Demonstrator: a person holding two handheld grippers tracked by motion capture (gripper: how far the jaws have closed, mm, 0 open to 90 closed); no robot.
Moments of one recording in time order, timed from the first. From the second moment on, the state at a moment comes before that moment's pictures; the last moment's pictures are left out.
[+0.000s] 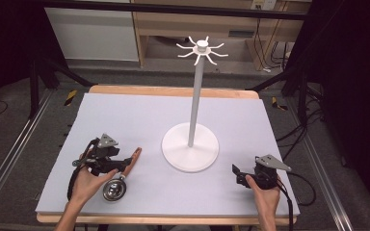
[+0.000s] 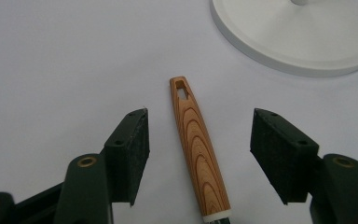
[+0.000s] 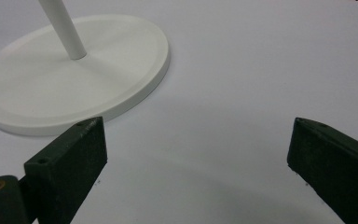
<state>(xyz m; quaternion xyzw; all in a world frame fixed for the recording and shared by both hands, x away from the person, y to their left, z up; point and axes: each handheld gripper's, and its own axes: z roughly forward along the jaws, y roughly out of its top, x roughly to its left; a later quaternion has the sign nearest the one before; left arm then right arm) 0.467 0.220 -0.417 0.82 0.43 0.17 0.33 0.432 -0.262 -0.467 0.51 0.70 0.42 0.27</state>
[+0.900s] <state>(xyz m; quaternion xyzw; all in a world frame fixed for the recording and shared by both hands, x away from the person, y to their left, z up) 0.479 0.208 -0.461 0.84 0.45 0.12 0.28 0.433 -0.258 -0.472 0.50 0.72 0.41 0.26</state>
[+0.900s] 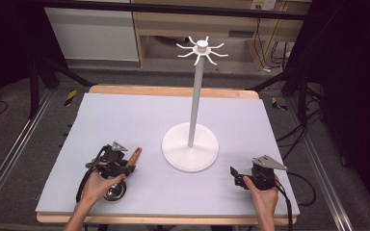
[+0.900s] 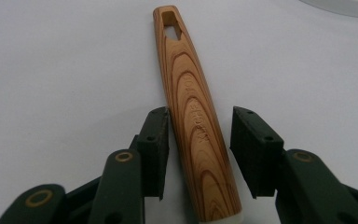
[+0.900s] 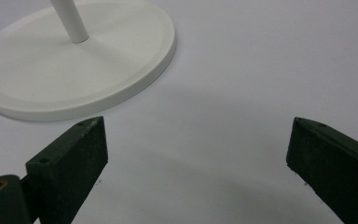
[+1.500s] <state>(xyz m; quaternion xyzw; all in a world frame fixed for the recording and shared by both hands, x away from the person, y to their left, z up) 0.482 0.212 -0.458 0.84 0.46 0.10 0.27 0.433 -0.258 -0.472 0.50 0.72 0.41 0.26</state>
